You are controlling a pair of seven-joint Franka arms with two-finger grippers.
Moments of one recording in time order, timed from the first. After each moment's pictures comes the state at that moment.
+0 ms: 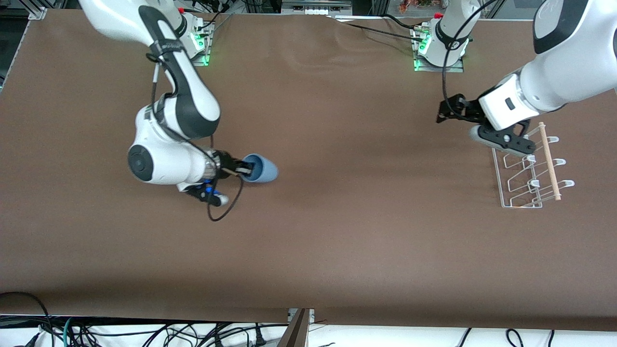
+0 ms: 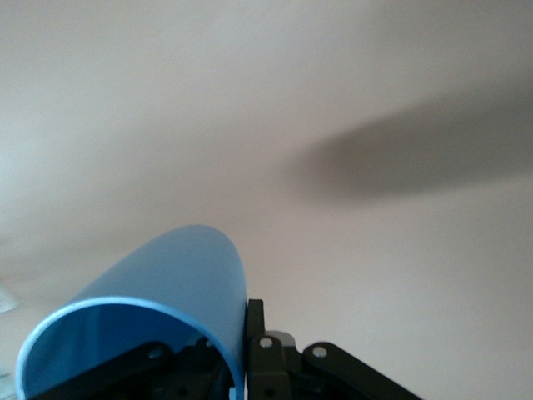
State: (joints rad) left arm -0.13 0.10 -0.08 -1.63 -0.31 1.60 0.07; right arm 0.45 0.55 -0.04 -1.52 0.64 1.90 0.57
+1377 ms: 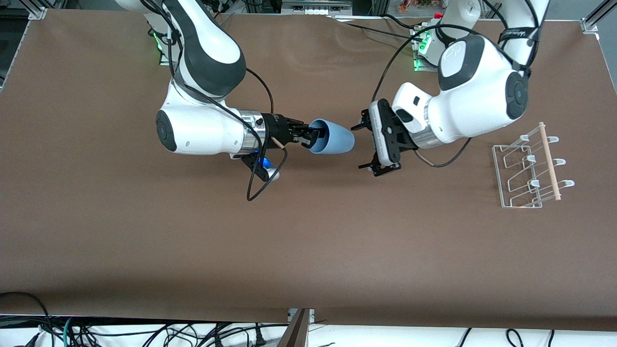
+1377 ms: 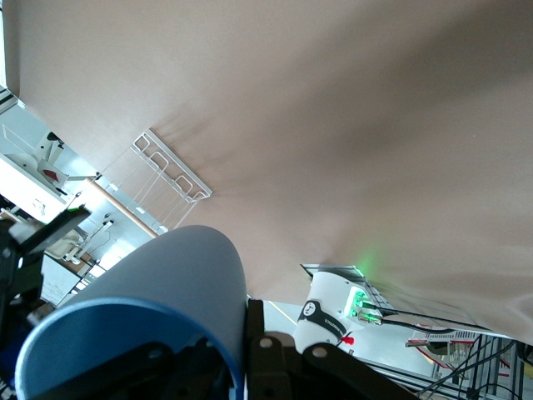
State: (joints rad) left arm -0.34 0.31 -0.09 -1.59 -0.66 2.01 1.12; right arm 0.53 0.54 0.02 -1.31 0.96 1.90 0.82
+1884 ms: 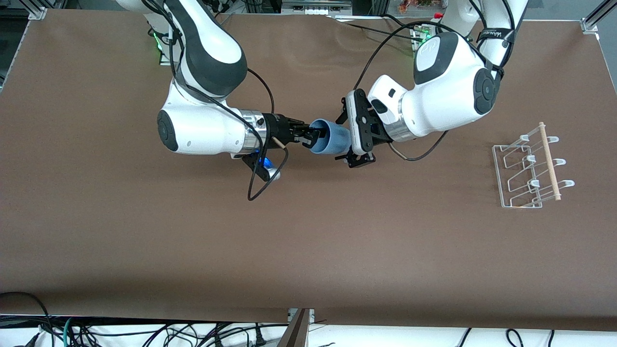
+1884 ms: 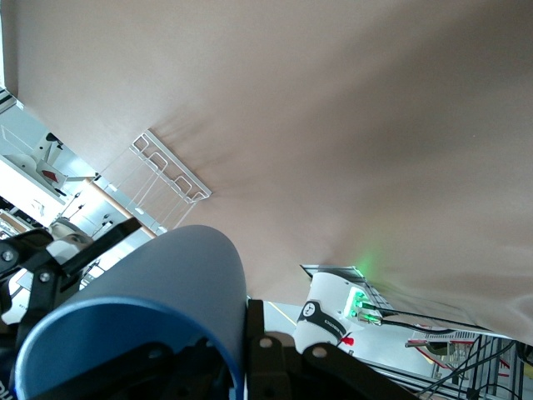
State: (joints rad) left arm -0.41 0.32 -0.09 -1.59 -0.70 2.05 1.14; right arm 0.54 0.54 0.02 -1.31 0.97 1.90 0.82
